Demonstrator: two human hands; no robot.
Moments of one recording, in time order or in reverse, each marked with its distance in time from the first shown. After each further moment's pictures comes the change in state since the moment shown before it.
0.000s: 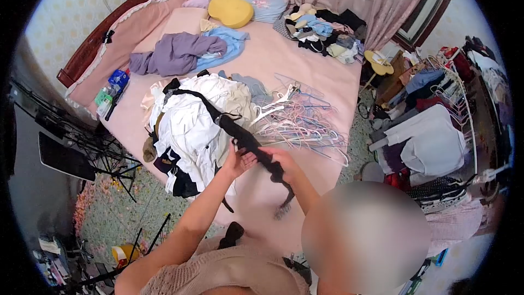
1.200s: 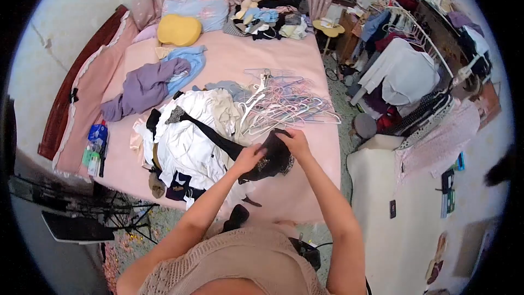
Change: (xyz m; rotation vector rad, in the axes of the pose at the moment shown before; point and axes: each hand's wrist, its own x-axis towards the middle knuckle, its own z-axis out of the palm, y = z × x) left_hand -0.057 0.032 -0.014 1.753 -0.638 0.778; right_hand -0.034 0.028 0.085 -0.558 0.791 -0.401
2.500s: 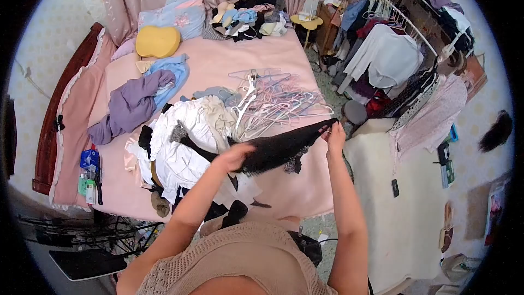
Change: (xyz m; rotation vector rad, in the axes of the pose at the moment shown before) left_hand 0.023 -0.046 -0.053 -0.965 -0.486 -0.350; right_hand -0.007 0.032 -0.068 0.214 0.853 -0.024
